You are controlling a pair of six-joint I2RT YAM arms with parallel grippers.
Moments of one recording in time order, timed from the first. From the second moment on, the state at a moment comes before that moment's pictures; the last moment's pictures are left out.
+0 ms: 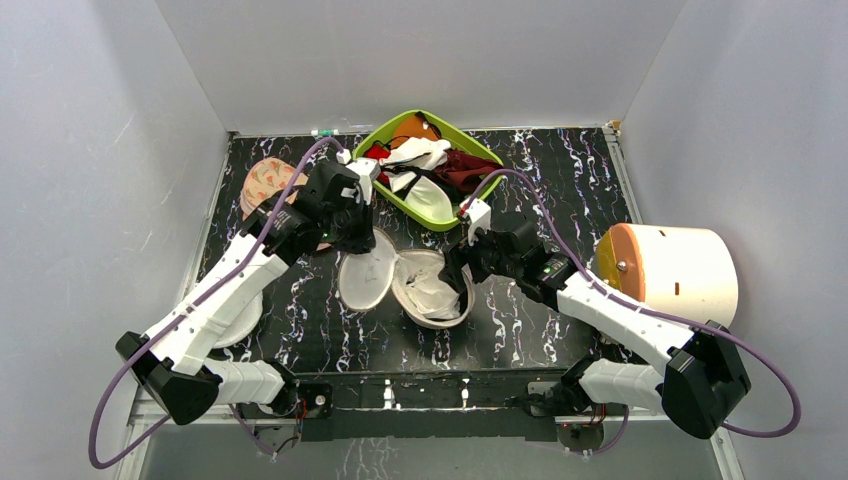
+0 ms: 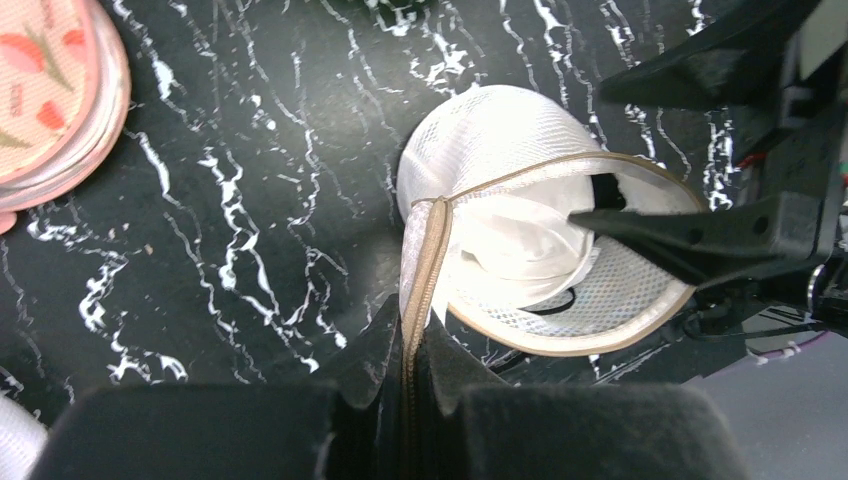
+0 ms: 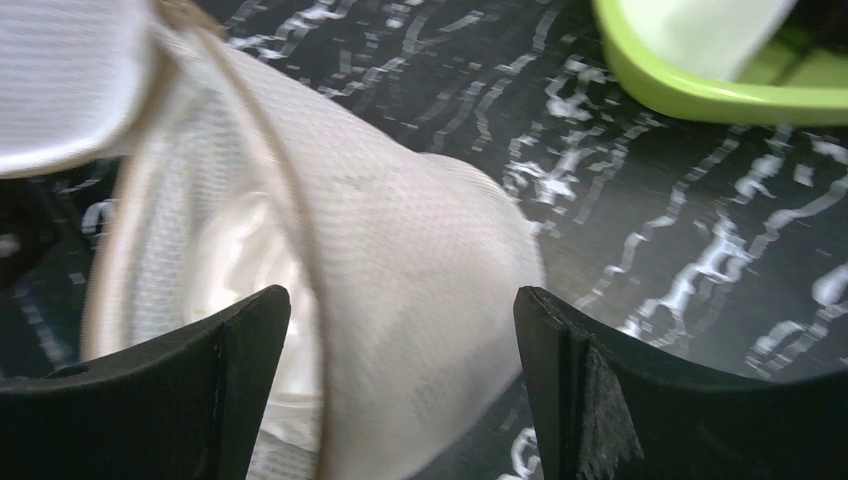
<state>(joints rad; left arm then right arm) -0.67 1.26 1.42 -1.01 -0.03 -0.34 0.67 1.15 0.76 -0.14 -0.24 0.08</state>
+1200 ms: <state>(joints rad) -0.53 1.15 1.00 -0.55 0.11 -0.34 0.91 1.15 0.97 -0.33 -0.03 -0.07</state>
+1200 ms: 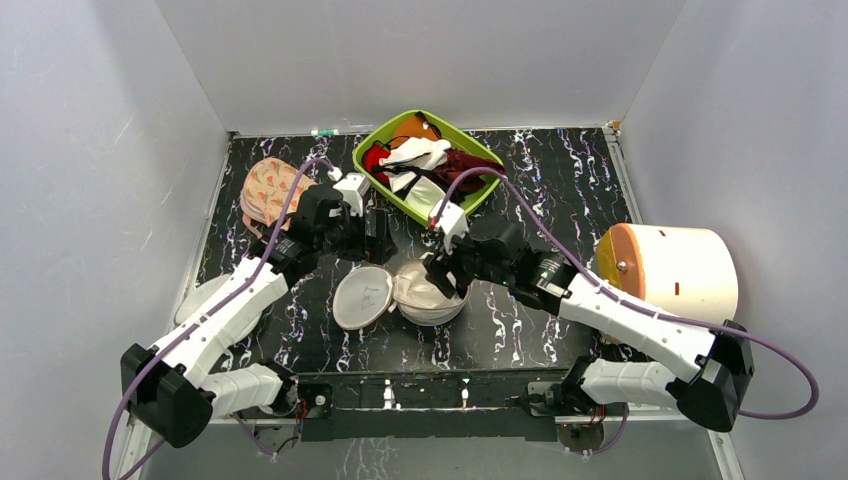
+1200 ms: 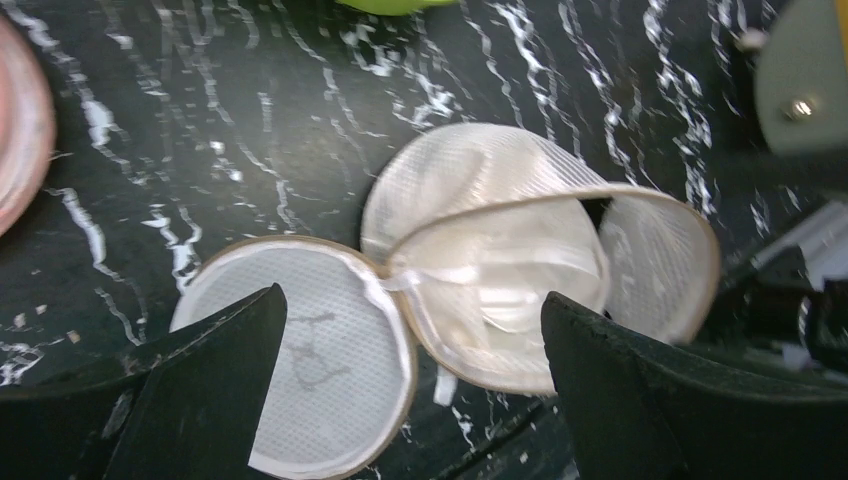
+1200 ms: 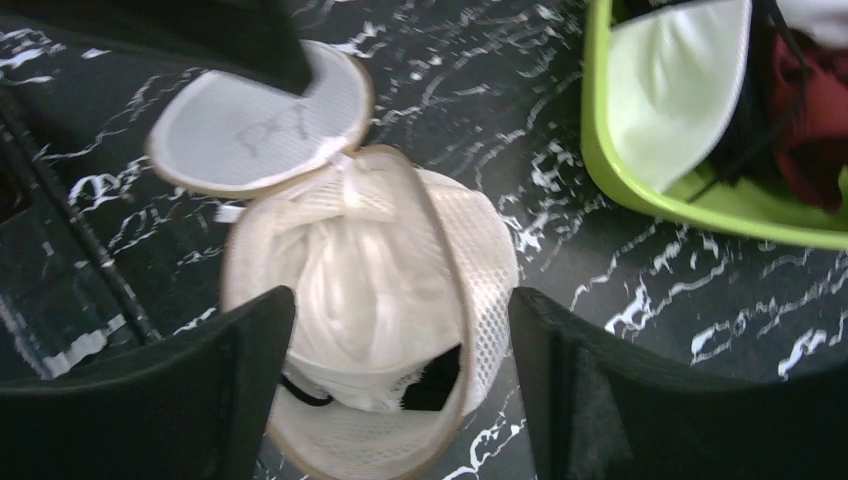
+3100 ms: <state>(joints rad) -0.48 1.11 0.81 -0.26 -0.14 -0.17 1.07 1.11 0.89 -0.21 0.23 0.21</state>
